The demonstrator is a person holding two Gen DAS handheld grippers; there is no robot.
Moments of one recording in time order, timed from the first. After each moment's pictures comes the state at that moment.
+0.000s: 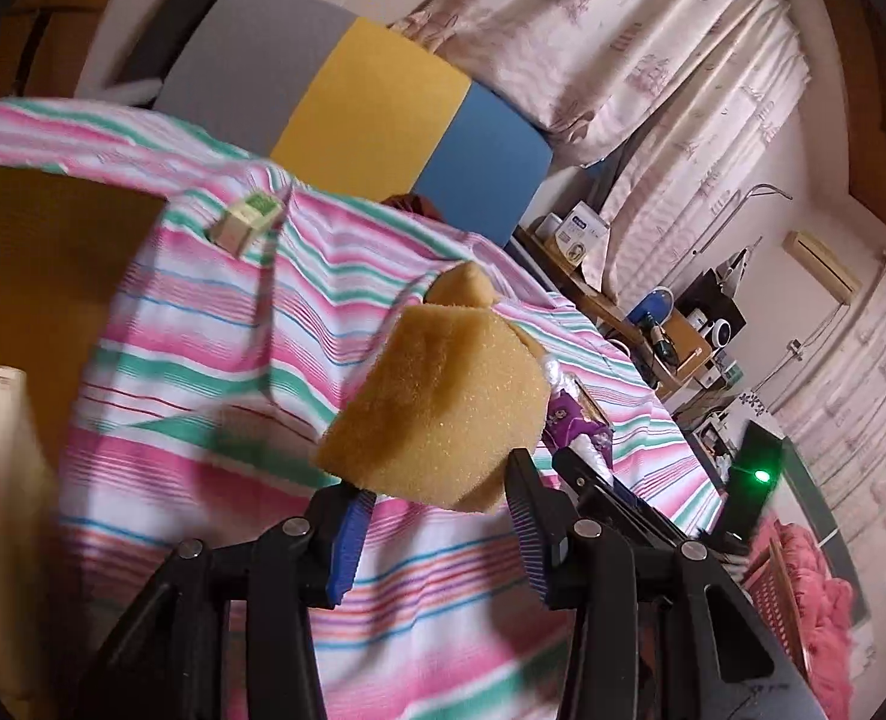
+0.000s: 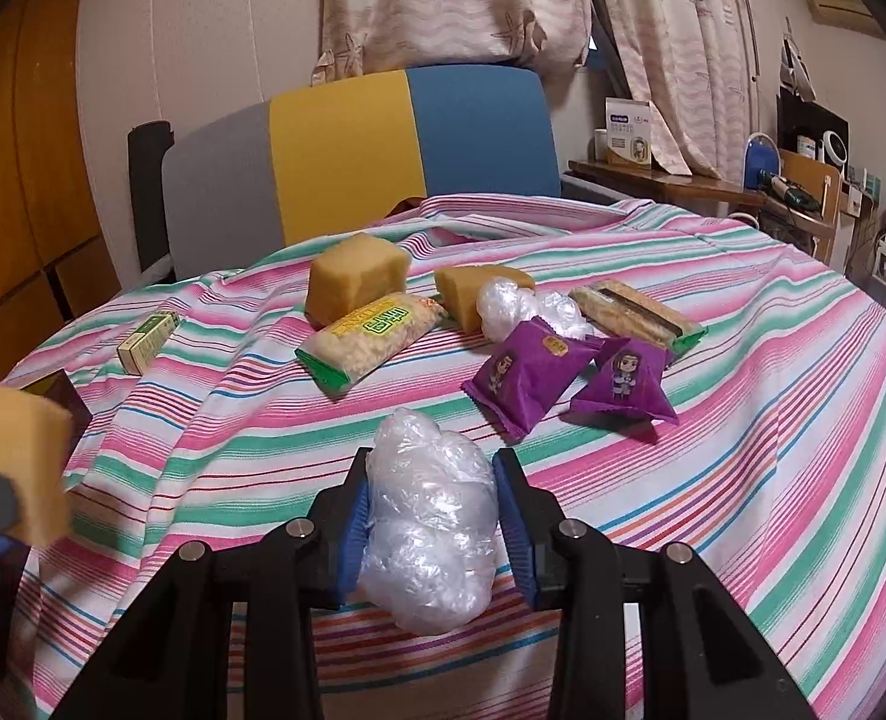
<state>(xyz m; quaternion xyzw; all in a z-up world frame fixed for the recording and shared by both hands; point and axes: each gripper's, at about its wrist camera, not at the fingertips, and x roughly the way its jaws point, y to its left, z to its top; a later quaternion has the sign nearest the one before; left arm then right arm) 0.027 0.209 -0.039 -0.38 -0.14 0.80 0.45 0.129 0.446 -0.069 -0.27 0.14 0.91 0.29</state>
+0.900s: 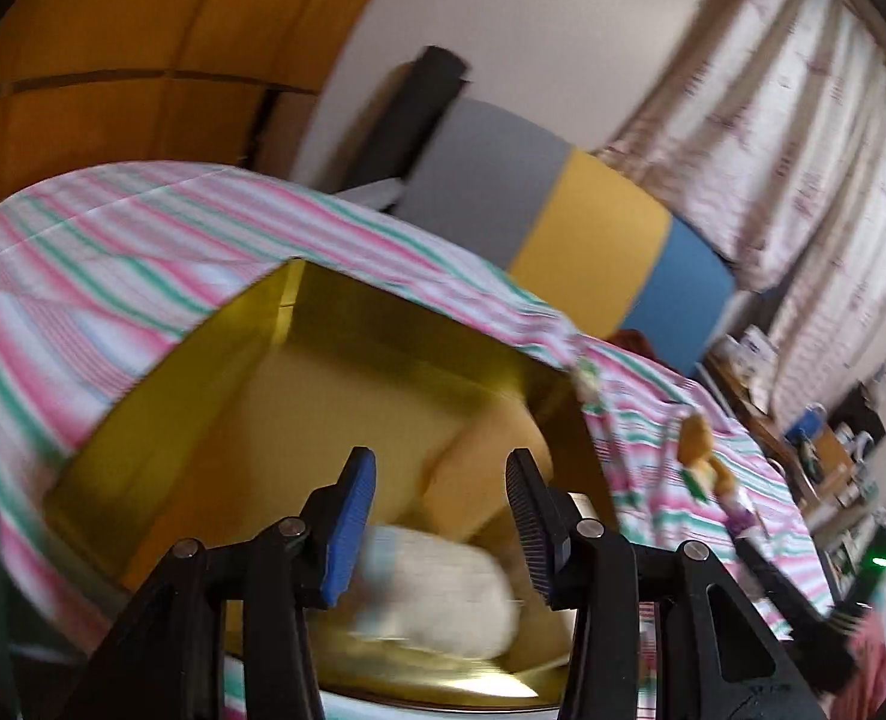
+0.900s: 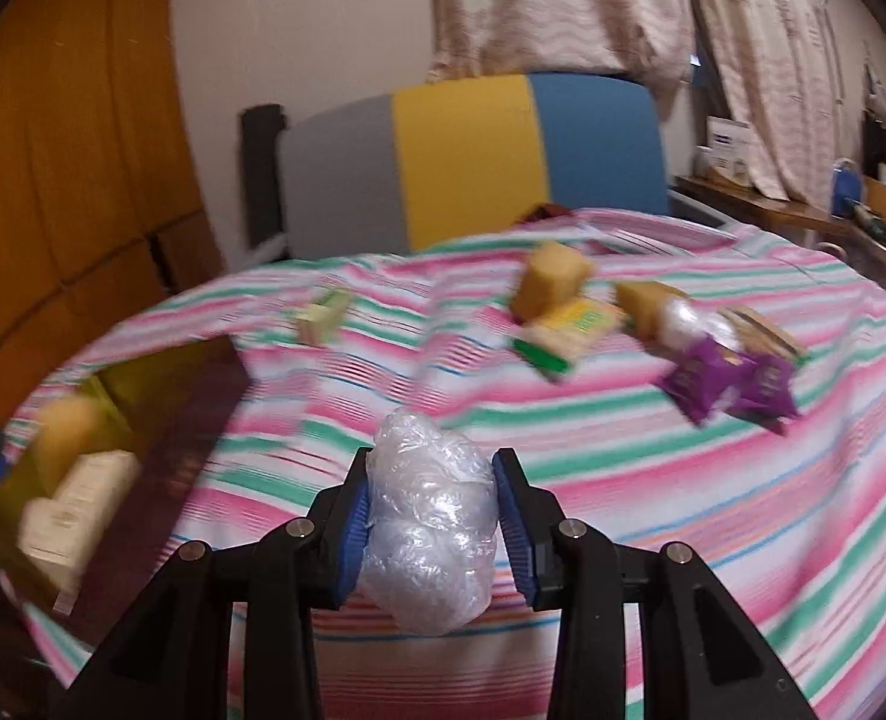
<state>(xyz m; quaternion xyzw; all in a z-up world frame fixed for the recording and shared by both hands) -0.016 -0.014 -0.028 -0.34 -0.17 0.90 0.21 0.109 0.346 -0.035 -0.27 0.13 0.94 0.16</state>
